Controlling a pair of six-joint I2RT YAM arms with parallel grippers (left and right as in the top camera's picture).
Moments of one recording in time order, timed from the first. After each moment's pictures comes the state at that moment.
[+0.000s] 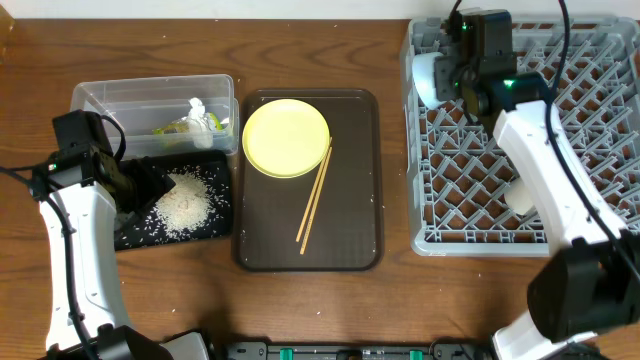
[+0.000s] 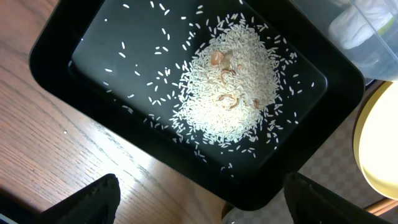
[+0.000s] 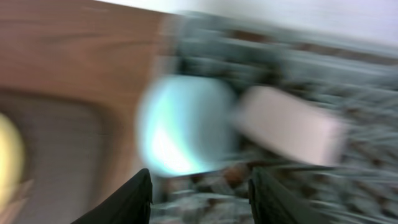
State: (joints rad) left arm 0.37 1.40 1.18 -1.12 0.02 -0.44; right arm 0.21 1.77 1.56 -0.59 0.04 0.02
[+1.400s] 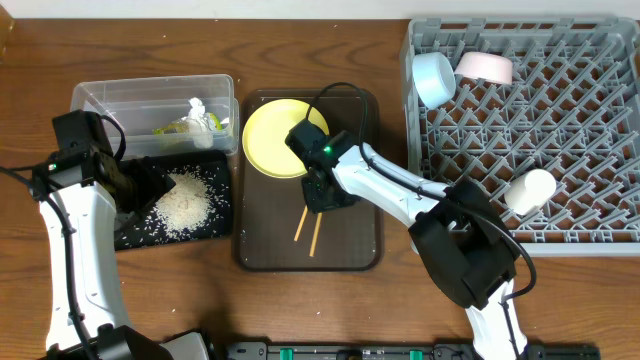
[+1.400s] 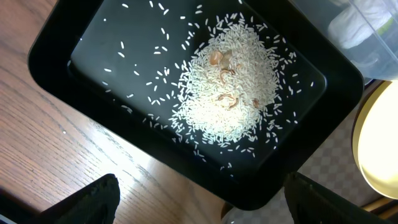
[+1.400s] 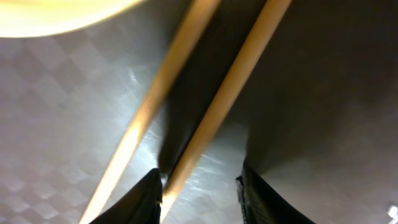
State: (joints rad) left arm 0.37 1.40 1.18 -1.12 0.02 -0.44; right arm 0.76 2.15 1.56 -0.89 -0.04 0.54
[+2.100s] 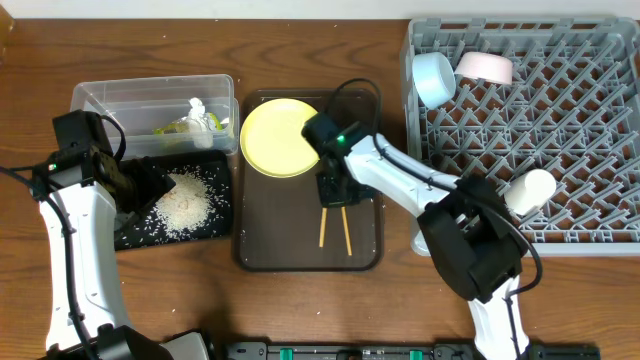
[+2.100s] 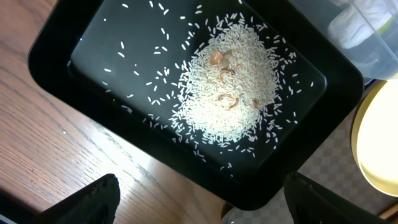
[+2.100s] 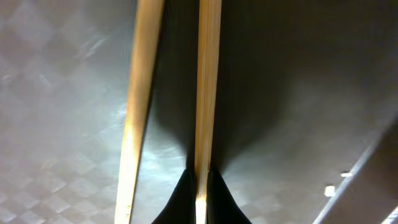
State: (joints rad) left arm 0.37 1.40 1.18 -1.12 0.02 -0.44; right arm 0.68 2.15 1.56 -0.95 -0.06 0.54
